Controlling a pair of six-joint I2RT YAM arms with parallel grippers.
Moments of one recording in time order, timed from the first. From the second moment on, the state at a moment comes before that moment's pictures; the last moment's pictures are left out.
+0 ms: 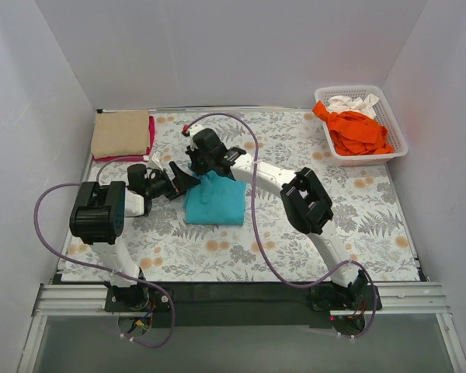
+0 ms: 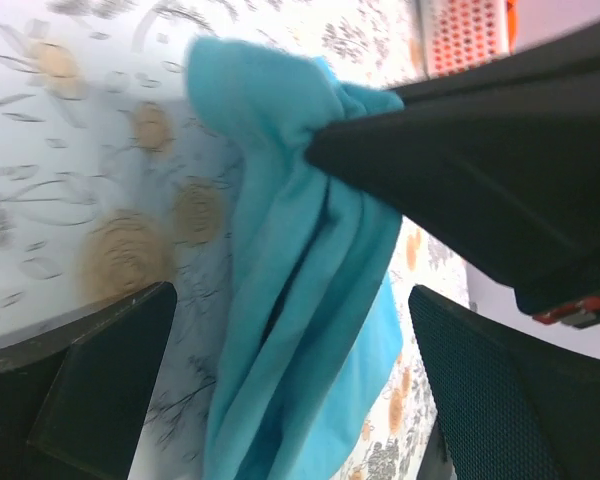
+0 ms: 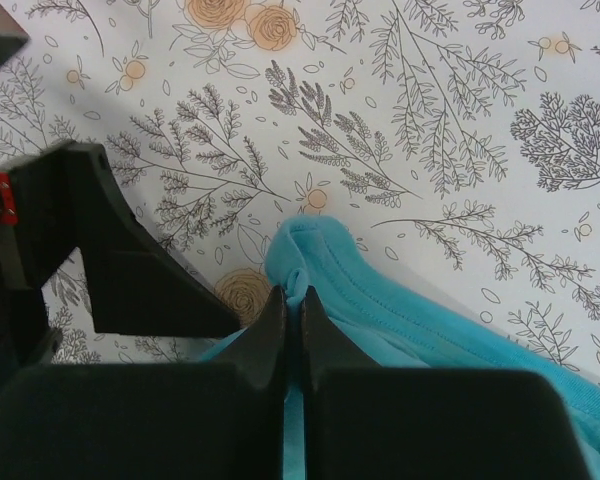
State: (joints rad) left arm 0.00 1.81 0.61 0.71 0.82 -0.71; right arm 0.86 2.30 1.93 -0.25 0.01 0.19
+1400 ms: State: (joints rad) left arm -0.17 2.06 1.33 -0.06 0.18 -0.49; right arm 0.63 2.19 1.90 -0.26 0.10 0.15
